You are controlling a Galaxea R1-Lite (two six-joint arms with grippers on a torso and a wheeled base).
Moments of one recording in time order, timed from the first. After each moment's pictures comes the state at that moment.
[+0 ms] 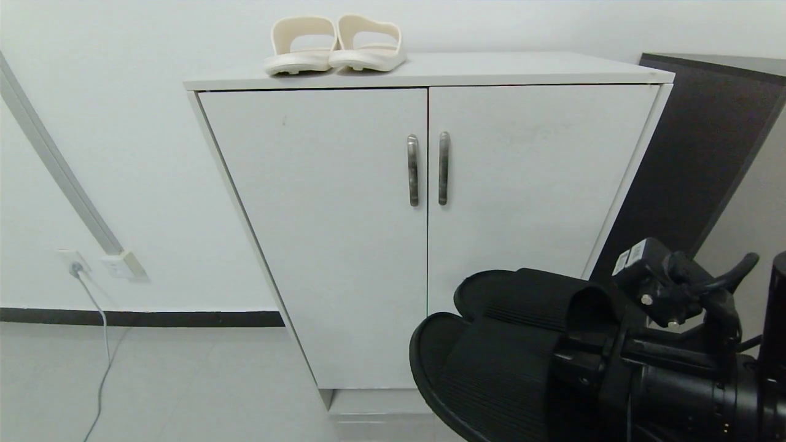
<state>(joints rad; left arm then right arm) 0.00 0.00 0.00 0.00 -0.02 0.00 0.87 1.34 -0.58 -0.50 0.02 0.00</state>
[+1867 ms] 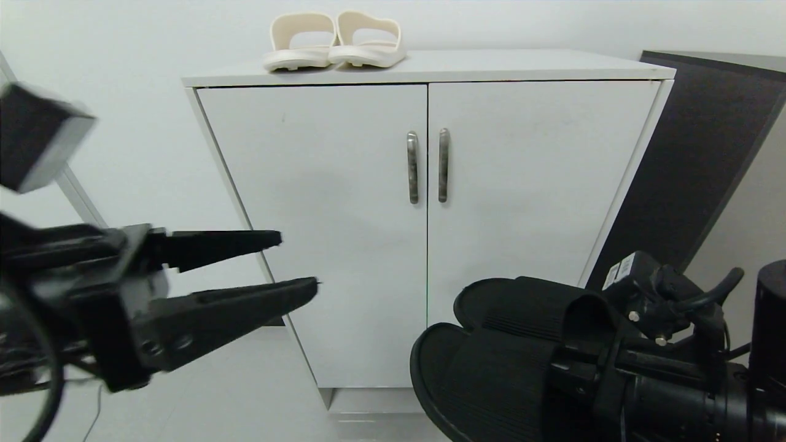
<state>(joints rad) -0.47 1.12 -0.79 -0.22 -0.51 -0.09 0.87 1.36 -0.56 -0.52 0.02 -0.02</state>
